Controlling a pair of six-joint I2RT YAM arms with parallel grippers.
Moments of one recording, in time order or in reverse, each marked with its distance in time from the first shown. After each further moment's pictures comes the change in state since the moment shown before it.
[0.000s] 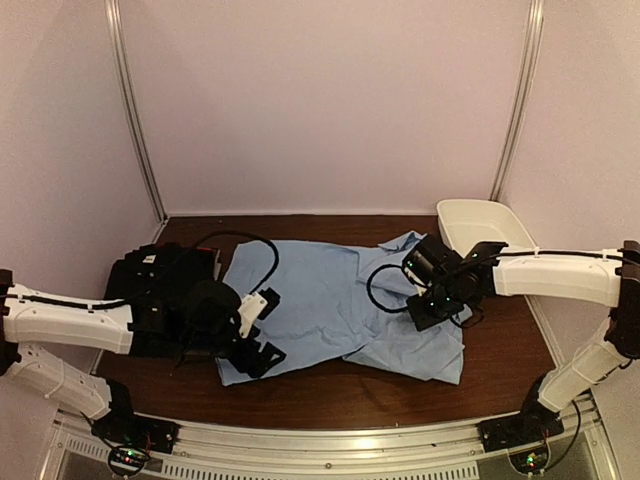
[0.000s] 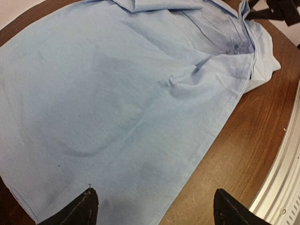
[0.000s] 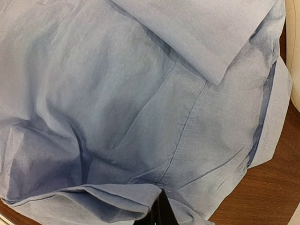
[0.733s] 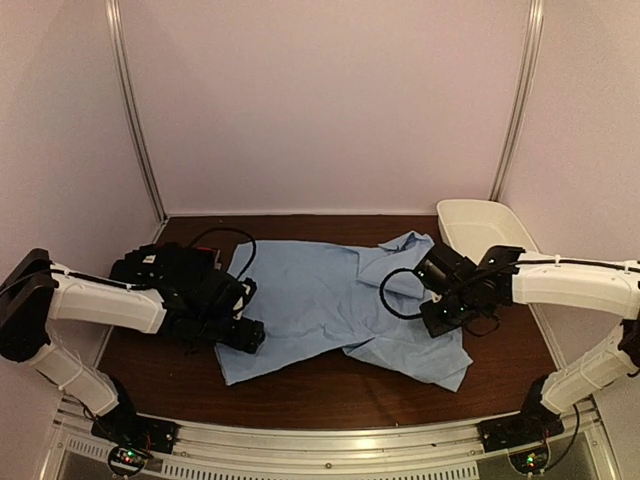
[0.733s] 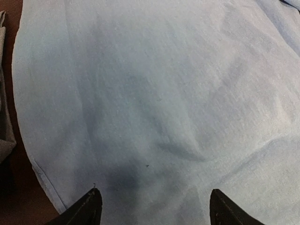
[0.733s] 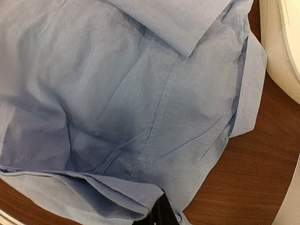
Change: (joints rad) left arm 0.219 0.281 0.047 -0.014 -0.088 -0.151; right arm 0.082 -0.143 -0.039 -0.136 0.085 0.107
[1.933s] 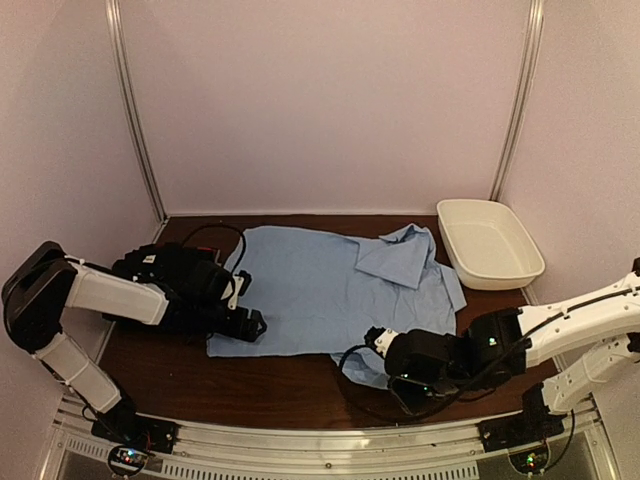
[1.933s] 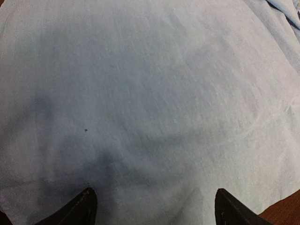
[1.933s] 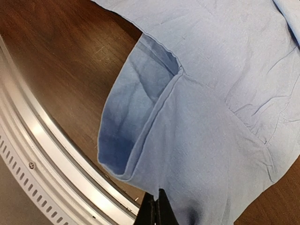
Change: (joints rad) left arm 0.172 0.083 -0.026 0.201 0.223 0.075; right arm 0.545 0.015 -0.080 0.168 -0.001 0.092
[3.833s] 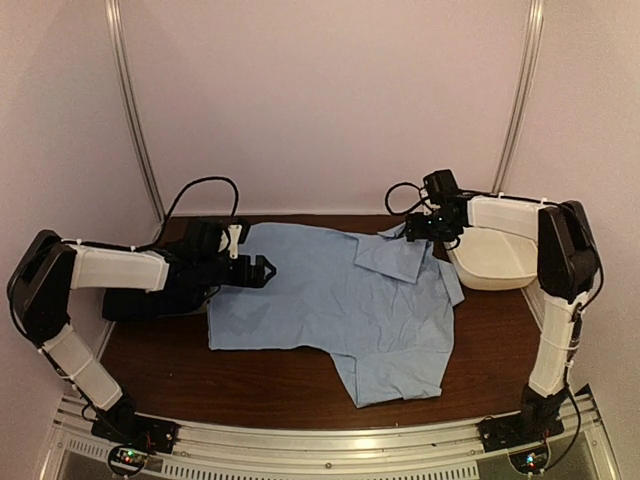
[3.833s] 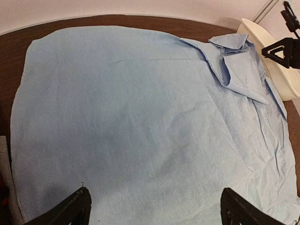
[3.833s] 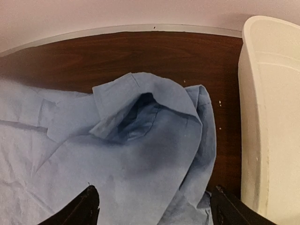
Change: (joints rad) left arm 0.118 0.058 0.247 0.072 0.099 0.023; right arm -1.098 0.730 0.745 0.290 -0.193 -0.325
